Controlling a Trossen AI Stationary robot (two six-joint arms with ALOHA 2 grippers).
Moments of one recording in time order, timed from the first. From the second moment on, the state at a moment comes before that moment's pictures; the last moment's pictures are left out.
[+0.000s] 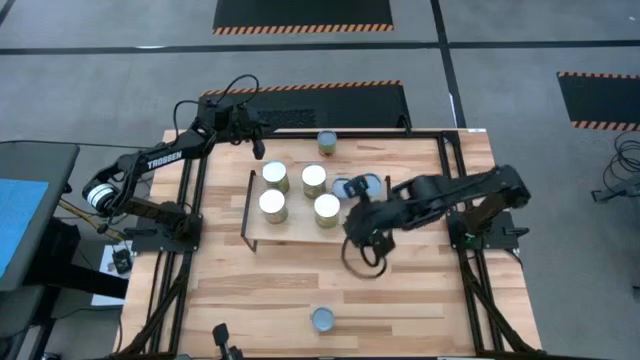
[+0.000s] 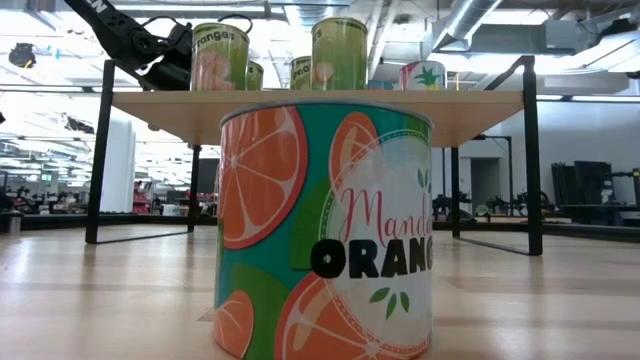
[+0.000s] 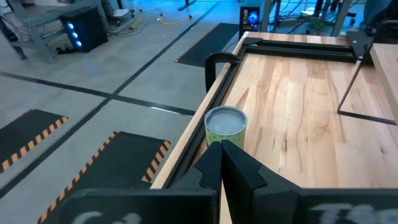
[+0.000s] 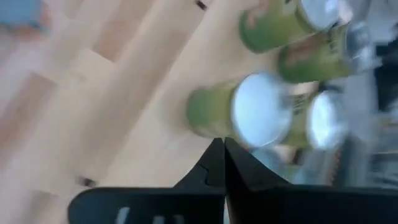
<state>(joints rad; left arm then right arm) 0.92 1.33 0.78 0.17 0.49 0.28 0.28 1.72 1.94 -1.28 0.43 -0.44</state>
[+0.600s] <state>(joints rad) 0.92 1.33 0.78 0.18 0.49 0.29 0.19 1.45 1.15 -0.44 0.31 -0.24</state>
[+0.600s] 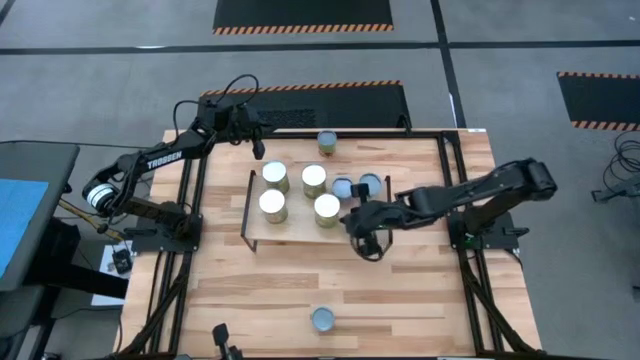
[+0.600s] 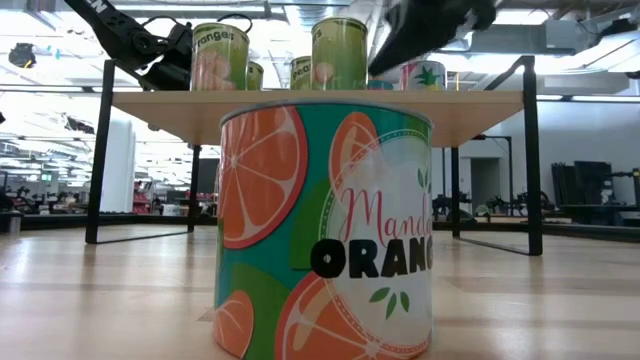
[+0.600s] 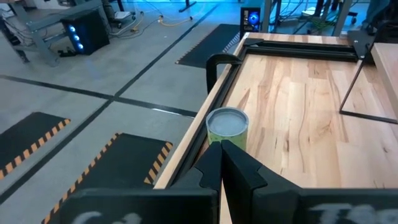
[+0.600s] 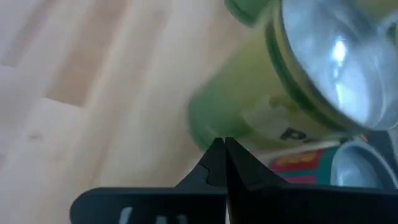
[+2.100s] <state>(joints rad) 0.92 1.28 0.78 0.20 0.49 0.30 0.37 1.17 1.01 -0.51 0.34 -0.02</state>
